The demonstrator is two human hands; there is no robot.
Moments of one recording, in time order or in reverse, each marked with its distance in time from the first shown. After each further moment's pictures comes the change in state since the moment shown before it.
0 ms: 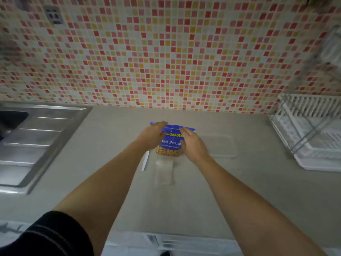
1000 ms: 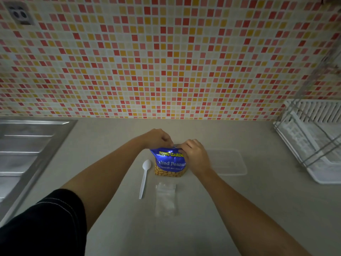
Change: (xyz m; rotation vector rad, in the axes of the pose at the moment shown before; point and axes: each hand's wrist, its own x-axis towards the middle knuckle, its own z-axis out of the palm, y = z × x) left_hand 0.103 -0.032 -0.016 -0.099 -0.415 0.040; right_hand 0.063 0.036 0.038 -0.135 0.378 -0.213
